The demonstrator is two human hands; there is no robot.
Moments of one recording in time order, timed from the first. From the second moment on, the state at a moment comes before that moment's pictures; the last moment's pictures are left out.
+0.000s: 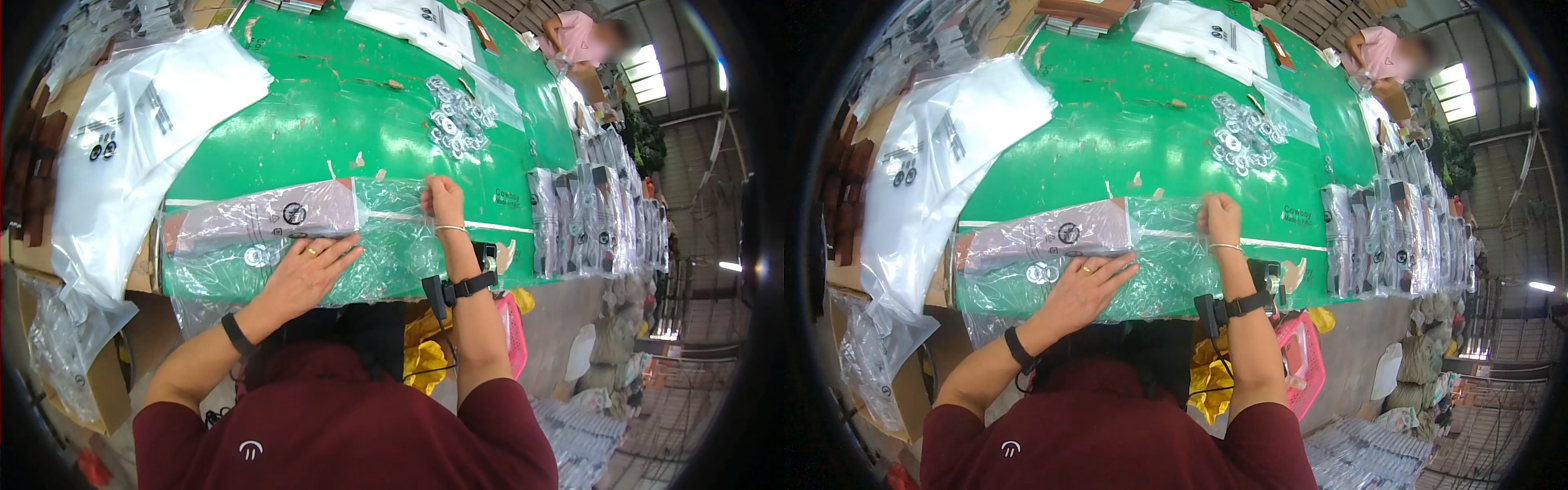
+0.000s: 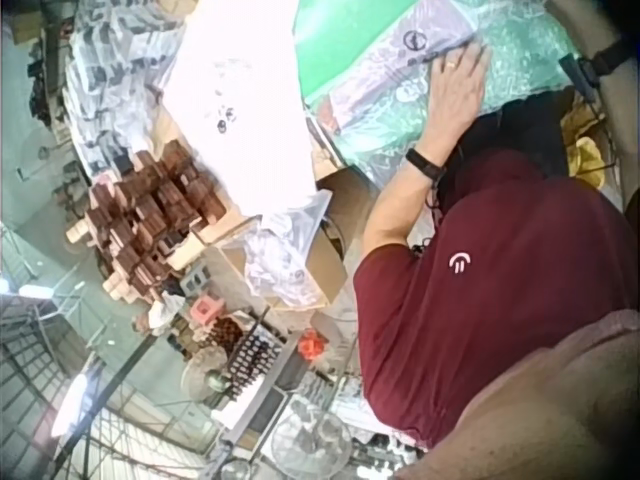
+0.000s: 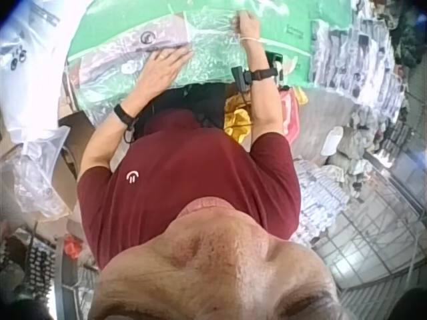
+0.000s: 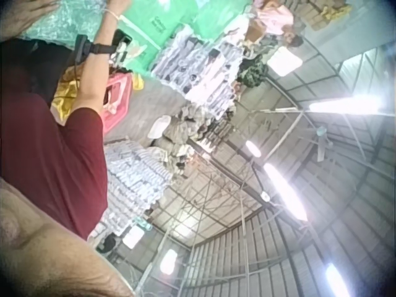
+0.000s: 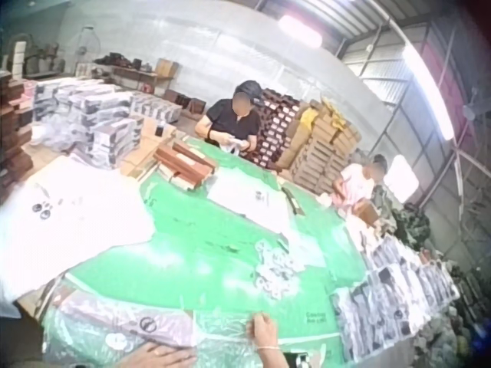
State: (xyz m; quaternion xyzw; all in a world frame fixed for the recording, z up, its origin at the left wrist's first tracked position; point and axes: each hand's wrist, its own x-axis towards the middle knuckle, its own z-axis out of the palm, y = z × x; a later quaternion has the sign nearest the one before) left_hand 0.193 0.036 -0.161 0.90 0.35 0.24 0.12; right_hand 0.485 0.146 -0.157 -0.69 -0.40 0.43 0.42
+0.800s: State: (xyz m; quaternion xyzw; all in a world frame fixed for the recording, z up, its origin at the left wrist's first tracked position) left_hand 0.193 0.037 -0.162 0.90 0.35 0.24 0.12; right_hand 0.525 0.143 -0.141 -0.62 -0.64 0.29 0.36
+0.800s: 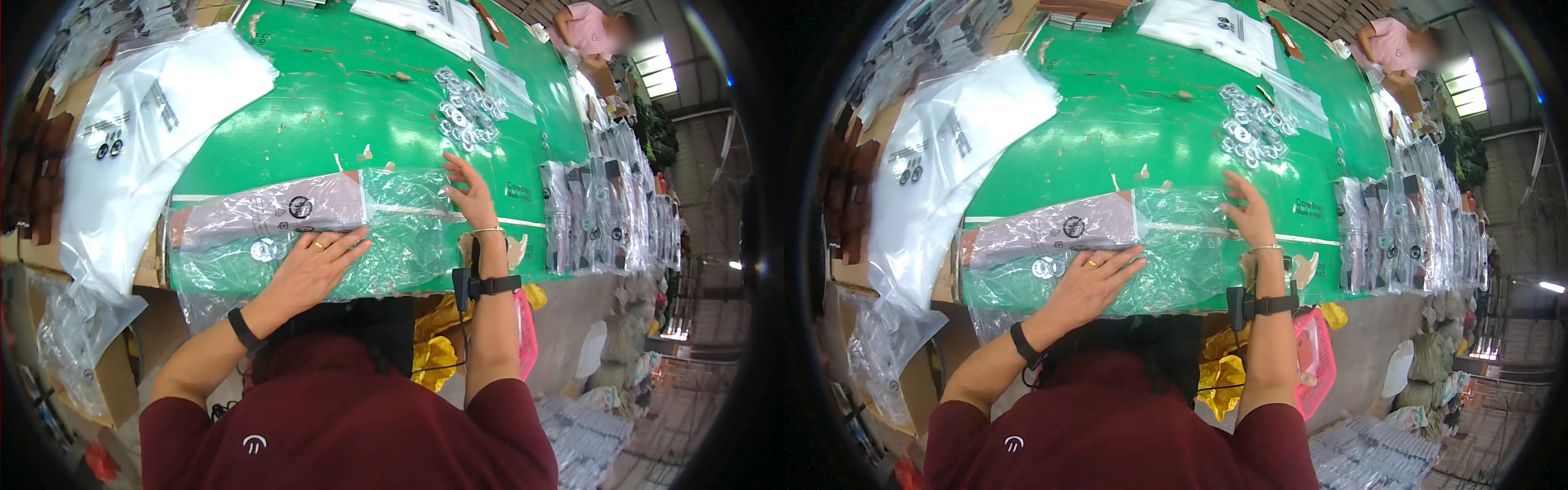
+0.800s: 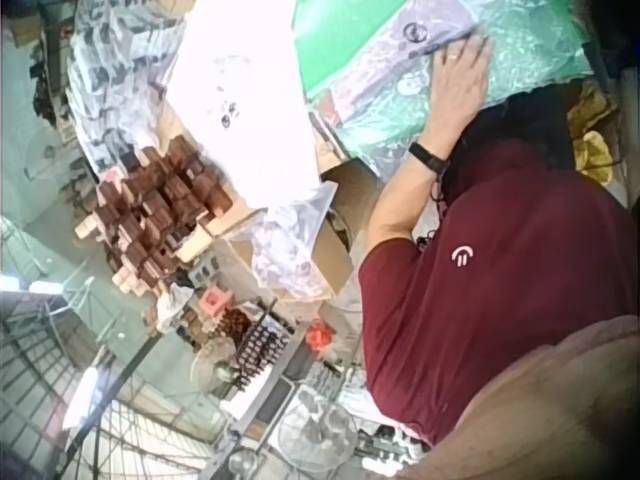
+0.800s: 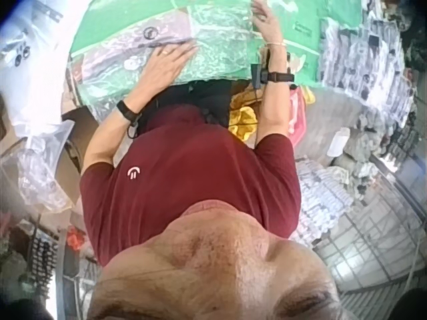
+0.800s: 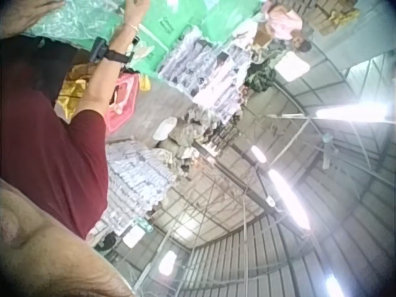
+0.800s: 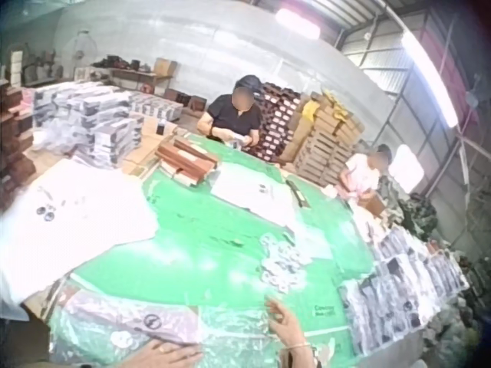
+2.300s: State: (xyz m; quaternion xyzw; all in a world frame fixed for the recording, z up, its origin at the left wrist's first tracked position) left_hand 0.215 0.115 -0.130 0.92 0.30 0.23 0.07; right_hand 0.375 0.074 -0.194 -0.58 -0.79 -0.04 0.19
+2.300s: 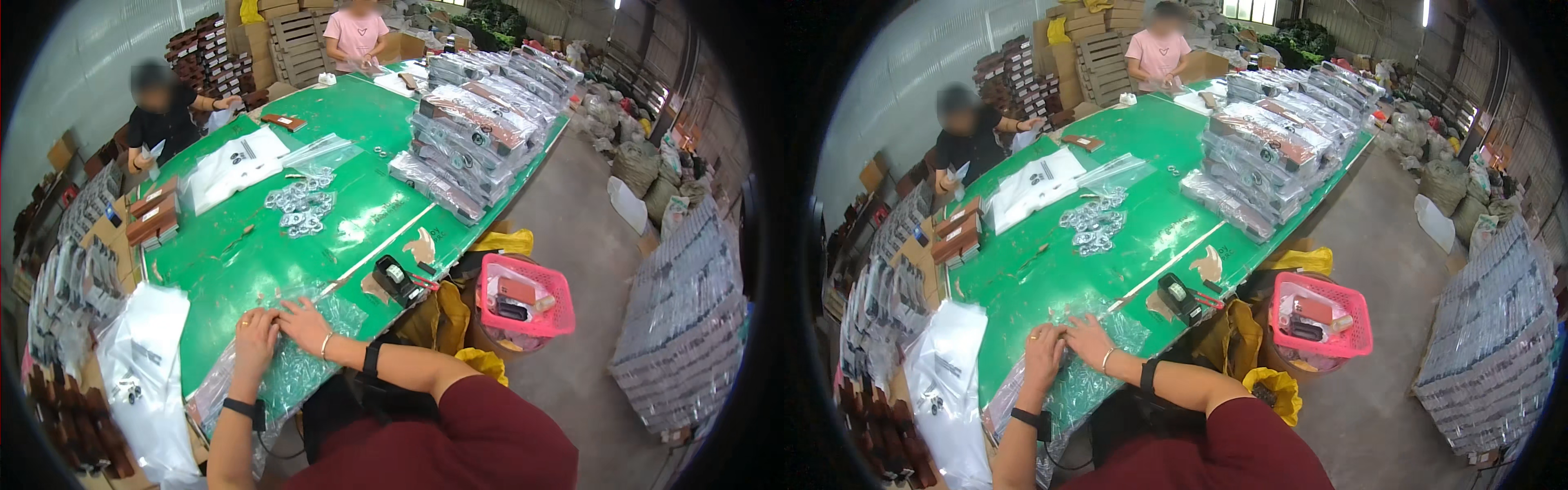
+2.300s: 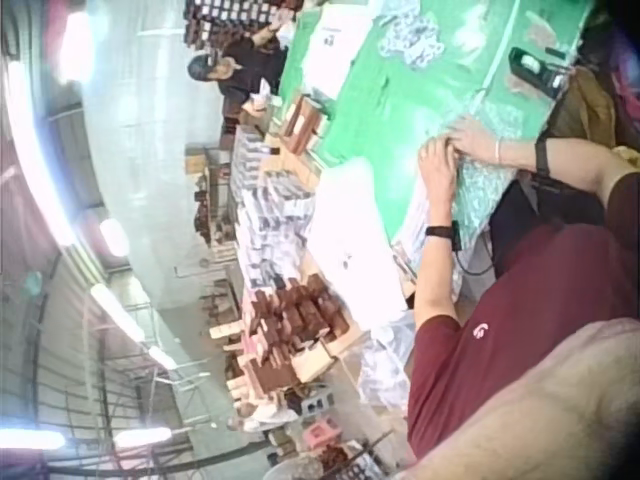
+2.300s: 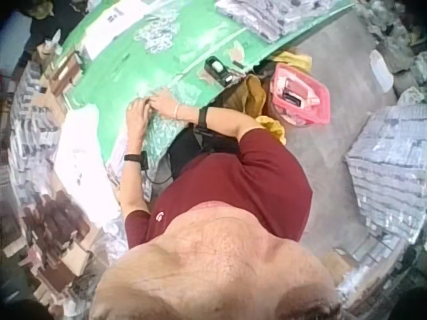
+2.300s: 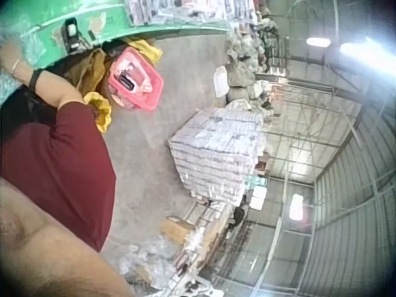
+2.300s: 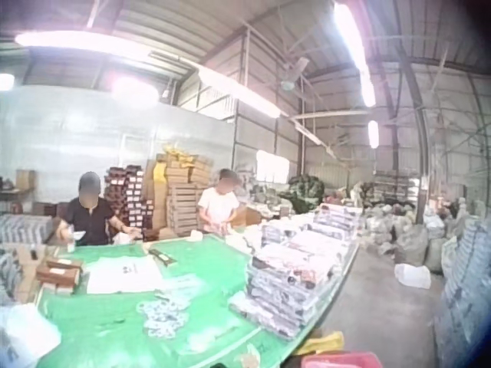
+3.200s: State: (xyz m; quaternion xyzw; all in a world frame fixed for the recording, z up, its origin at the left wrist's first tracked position) left_hand 0.214 0.138 -0.129 0.92 0.31 0.16 0.15; right_hand 0.478 0.131 -0.175 -0.63 -0.54 0.38 0.42
